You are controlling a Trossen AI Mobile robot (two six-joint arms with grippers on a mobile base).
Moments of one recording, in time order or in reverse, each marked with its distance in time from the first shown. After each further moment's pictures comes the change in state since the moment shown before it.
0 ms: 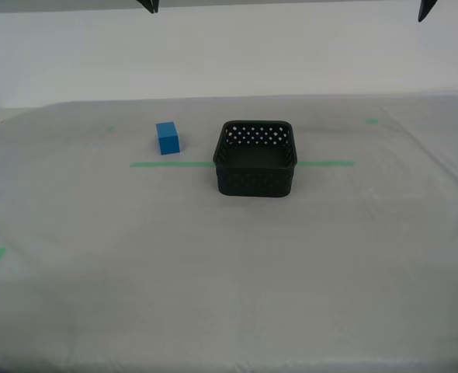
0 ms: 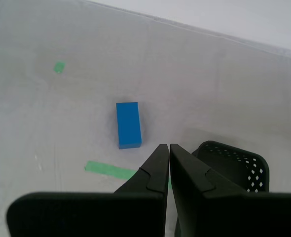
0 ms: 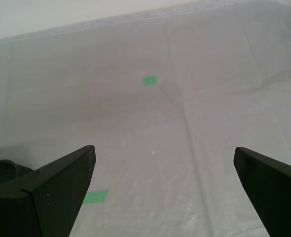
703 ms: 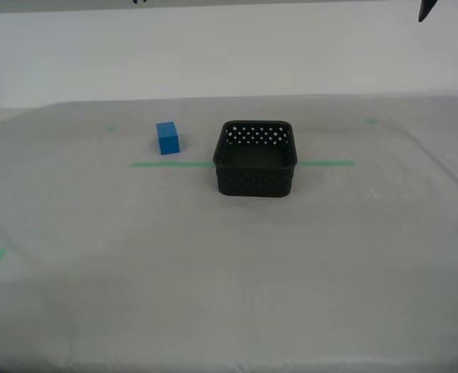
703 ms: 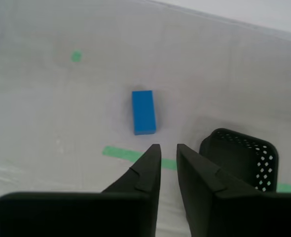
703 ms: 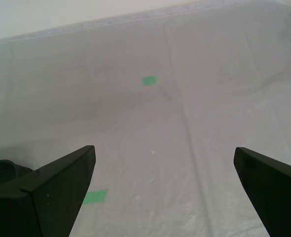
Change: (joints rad) arm 0 0.000 0.000 0.000 0.000 0.000 0.000; arm 1 0.026 -0.002 0.090 -0.171 0.022 0.004
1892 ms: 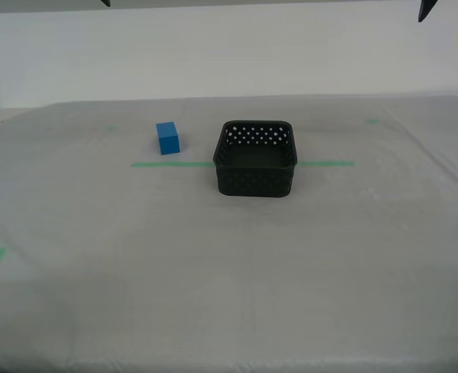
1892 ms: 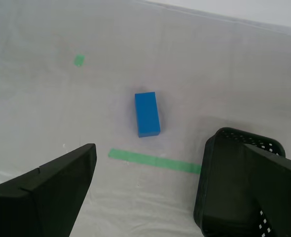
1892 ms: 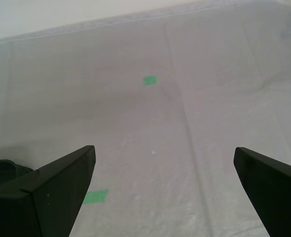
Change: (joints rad) arm 0 0.000 0.000 0.000 0.000 0.000 0.000; arm 1 0.008 0.000 0.000 0.008 -0.005 0.046
